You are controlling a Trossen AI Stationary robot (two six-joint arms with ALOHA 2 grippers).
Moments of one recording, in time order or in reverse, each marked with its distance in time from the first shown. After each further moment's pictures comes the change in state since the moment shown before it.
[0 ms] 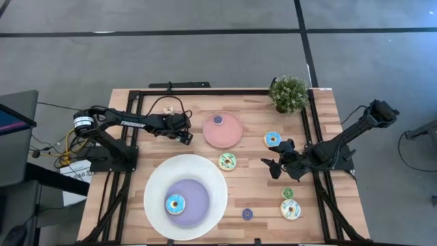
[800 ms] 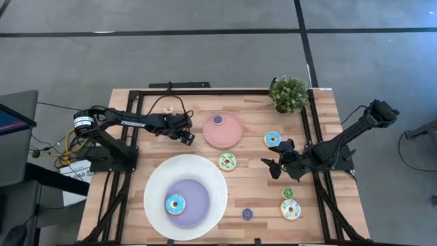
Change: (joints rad) left arm -0.002 0.000 0.037 0.003 0.014 0.020; right arm 0.000 0.000 0.000 0.000 0.000 0.000
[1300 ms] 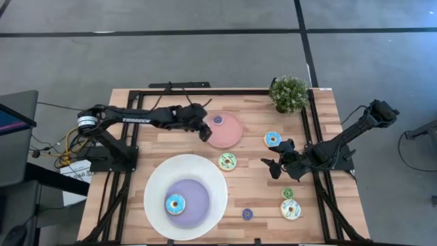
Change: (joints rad) left arm -0.064 0.056 0.298 0.102 0.036 0.284; right arm 0.000 0.000 0.000 0.000 0.000 0.000
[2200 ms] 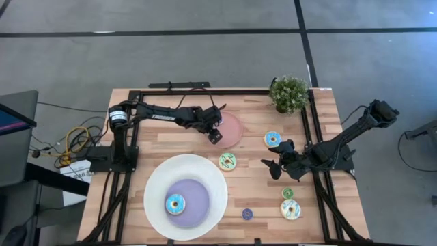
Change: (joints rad) left arm 0.018 0.330 0.203 -0.079 0.036 0.081; right arm 0.000 0.000 0.000 0.000 -0.024 0.000
